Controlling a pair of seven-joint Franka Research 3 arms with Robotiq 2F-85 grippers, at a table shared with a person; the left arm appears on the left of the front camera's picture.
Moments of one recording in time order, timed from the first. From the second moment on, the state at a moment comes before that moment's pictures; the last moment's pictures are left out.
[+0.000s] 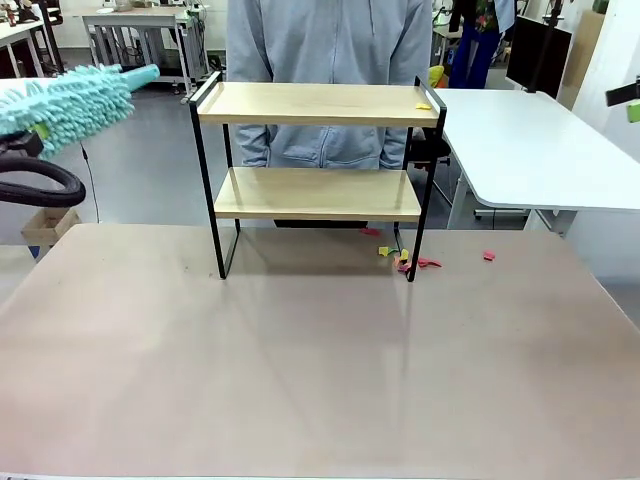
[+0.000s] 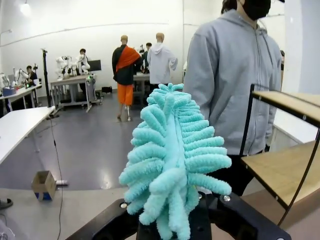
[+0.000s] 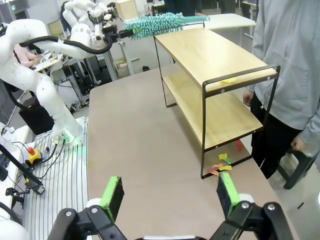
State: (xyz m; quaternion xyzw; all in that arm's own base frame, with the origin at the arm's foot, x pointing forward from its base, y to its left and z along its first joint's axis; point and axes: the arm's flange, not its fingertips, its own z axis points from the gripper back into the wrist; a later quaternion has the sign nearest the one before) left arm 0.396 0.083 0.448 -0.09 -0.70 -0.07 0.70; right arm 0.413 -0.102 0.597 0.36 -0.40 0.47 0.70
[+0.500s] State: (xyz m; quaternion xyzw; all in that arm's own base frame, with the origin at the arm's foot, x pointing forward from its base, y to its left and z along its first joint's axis) left arm 0.402 0.075 0.414 -0.08 -0.67 -0.09 0.74; right arm 0.413 -0.102 0.597 0.36 -0.40 0.47 0.70
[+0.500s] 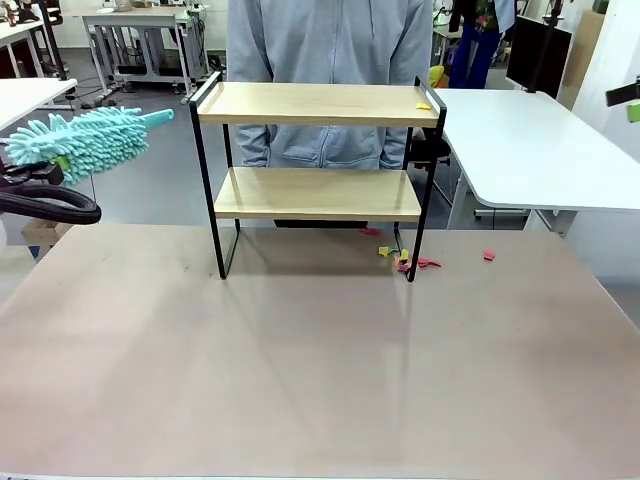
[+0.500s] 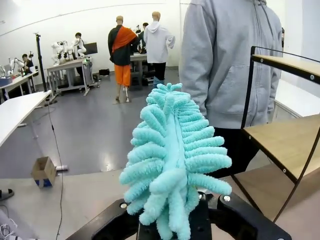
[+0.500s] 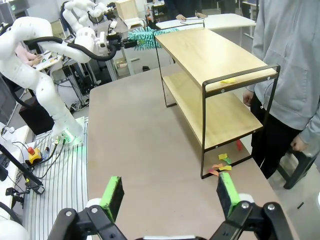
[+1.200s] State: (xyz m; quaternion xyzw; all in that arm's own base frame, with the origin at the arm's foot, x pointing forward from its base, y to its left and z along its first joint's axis) left arm 0.402 0.077 0.414 -0.08 -0.67 -0.08 0.74; right arm 0.413 -0.102 0.597 0.36 -0.40 0.47 0.70
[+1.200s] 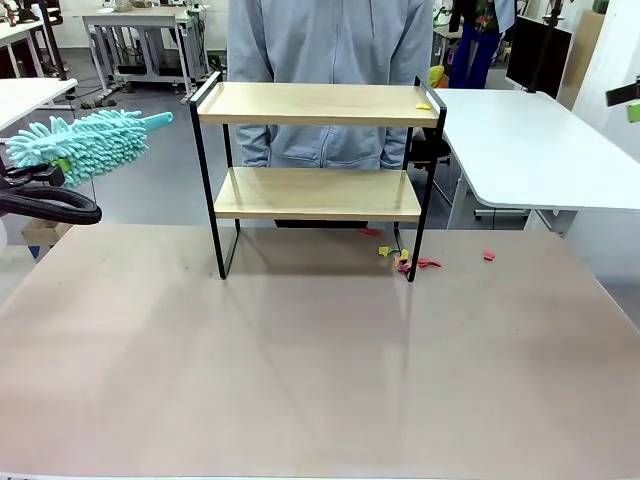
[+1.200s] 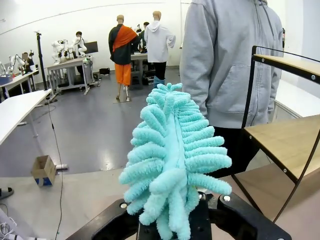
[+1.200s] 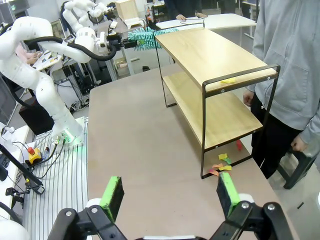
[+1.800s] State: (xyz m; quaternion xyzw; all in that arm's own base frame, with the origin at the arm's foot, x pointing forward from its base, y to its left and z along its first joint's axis) left arm 0.402 0.076 0.414 -0.08 -0.67 -0.08 0.74; right arm 0.413 -0.102 0.597 0.36 -0.40 0.47 0.70
